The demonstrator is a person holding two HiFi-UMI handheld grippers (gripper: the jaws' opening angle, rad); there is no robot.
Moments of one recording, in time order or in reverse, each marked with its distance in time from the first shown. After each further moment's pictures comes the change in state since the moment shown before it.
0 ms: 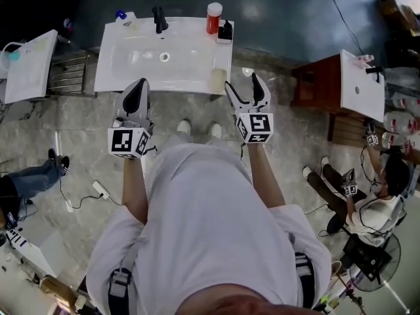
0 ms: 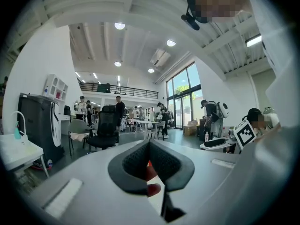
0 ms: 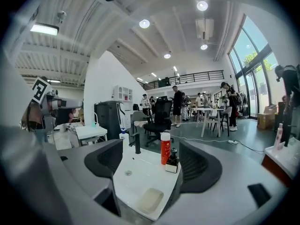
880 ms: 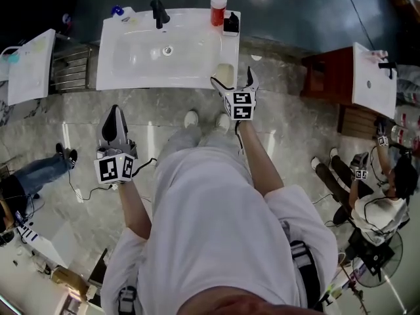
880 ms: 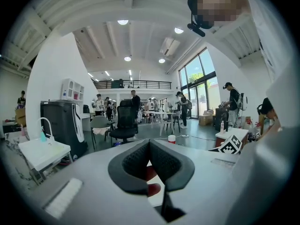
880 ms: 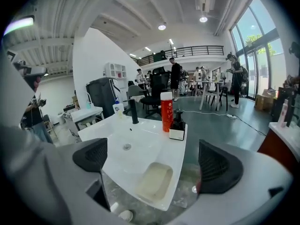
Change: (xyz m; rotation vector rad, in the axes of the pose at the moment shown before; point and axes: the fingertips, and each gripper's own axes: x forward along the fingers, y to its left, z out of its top) left arm -0.069 0.065 -0.022 0.027 0.129 0.204; right arm 0.092 0.004 -0.139 0.075 0.314 -0.024
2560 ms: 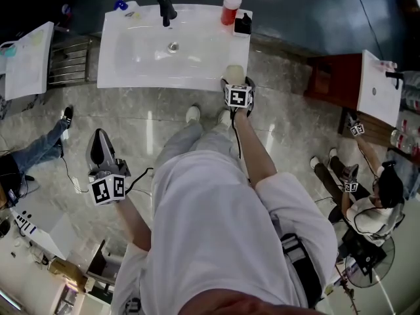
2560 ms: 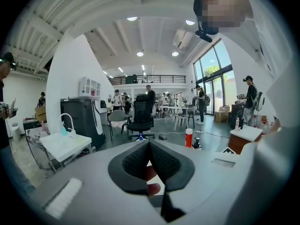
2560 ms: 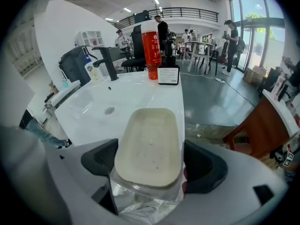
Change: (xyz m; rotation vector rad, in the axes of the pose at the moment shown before) left arm -0.050 0.072 -0.025 -0.053 0.078 0.186; right arm 0.081 -0.022 -0.144 0.145 0.450 -0.133
